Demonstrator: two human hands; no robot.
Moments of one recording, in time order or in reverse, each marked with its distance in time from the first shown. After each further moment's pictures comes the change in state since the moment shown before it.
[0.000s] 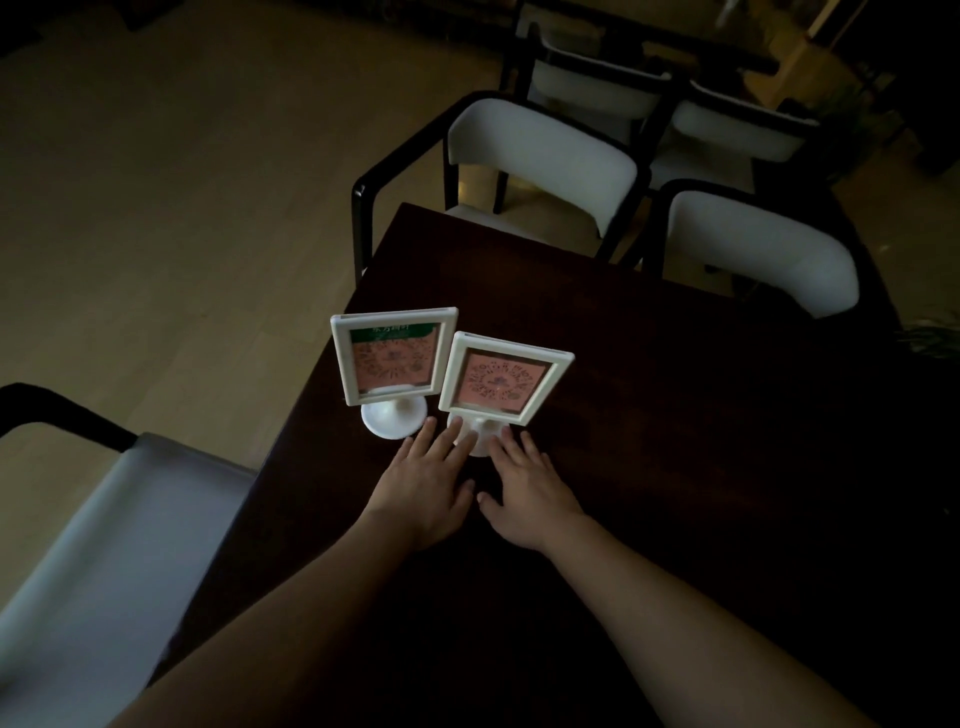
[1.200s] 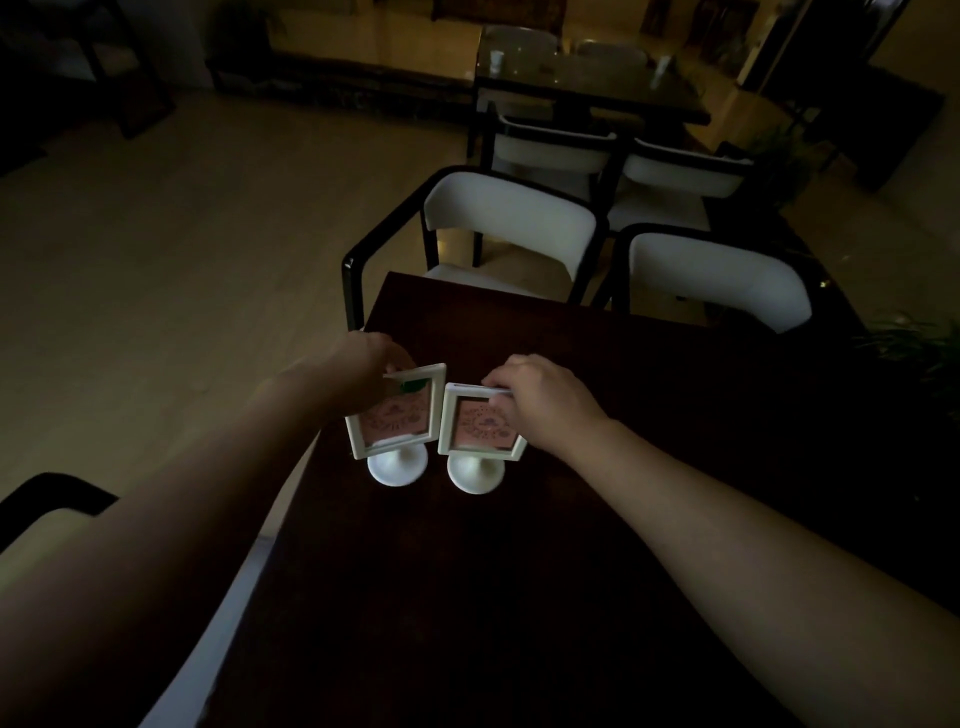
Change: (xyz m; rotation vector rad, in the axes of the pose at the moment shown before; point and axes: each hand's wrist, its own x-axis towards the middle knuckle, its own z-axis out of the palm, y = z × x) left_hand 0.042 -0.037 -0.221 0.059 0.043 0.059; right_hand -0.008 -0.048 -0.172 0.010 0.398 -0.157
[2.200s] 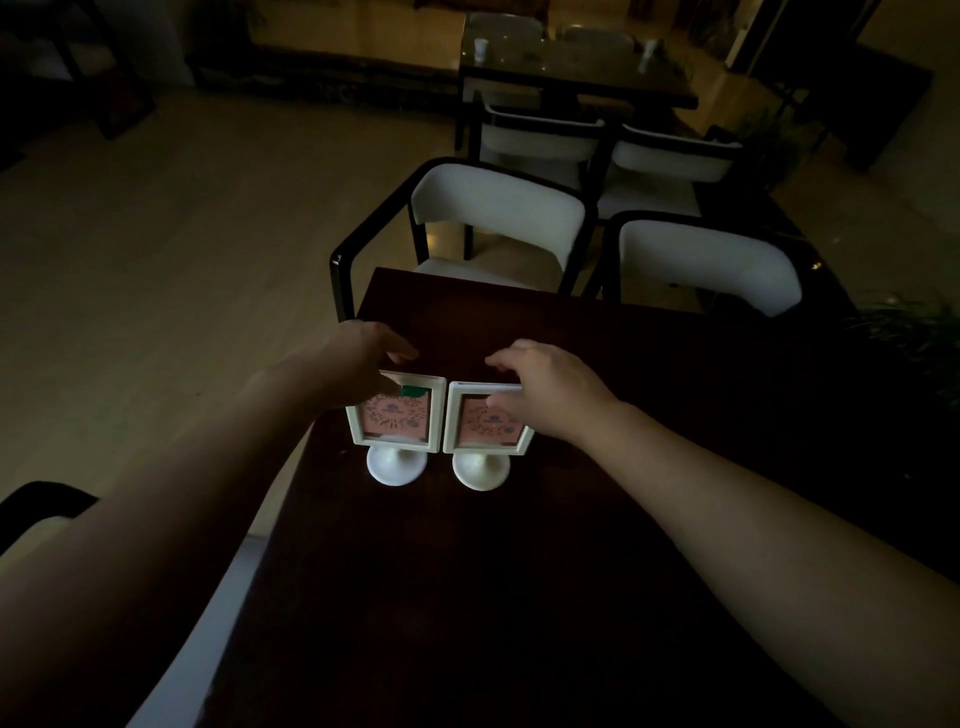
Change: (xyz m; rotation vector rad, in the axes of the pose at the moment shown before) left_hand 0.006 0.006 0.000 -0.122 -0.008 0.022; right_hand -0.006 0.016 -0.015 0.055 -0.038 0.055
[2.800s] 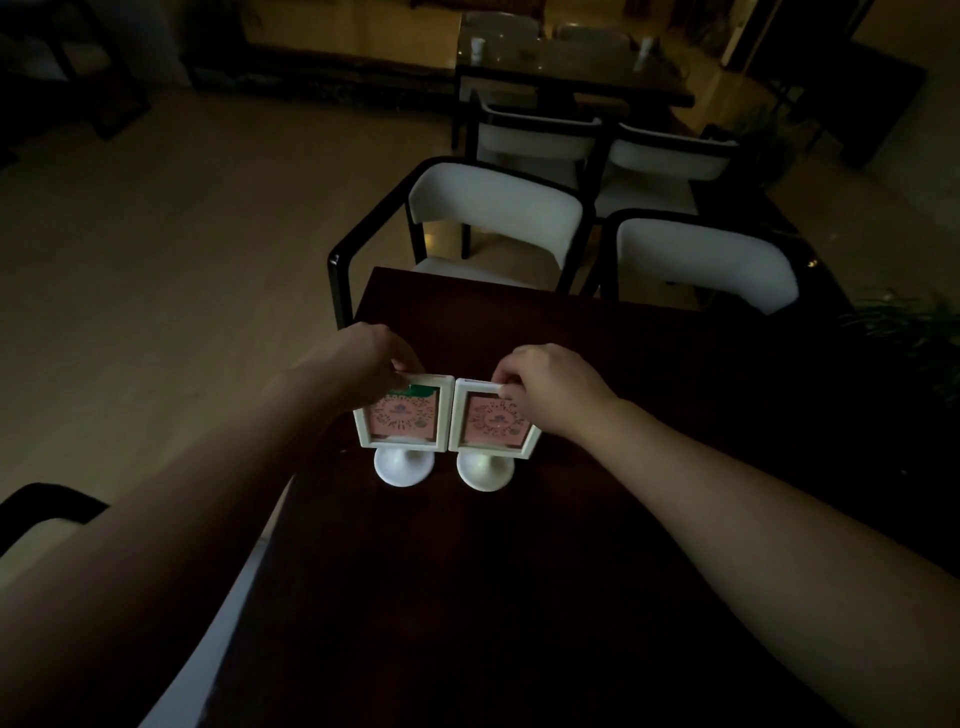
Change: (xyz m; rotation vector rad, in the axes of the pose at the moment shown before) left_hand 0.014 -0.003 0.012 0.086 0.023 -0.008; right_hand -0.001 -0.001 -0.001 -0.059 -0.002 0.007
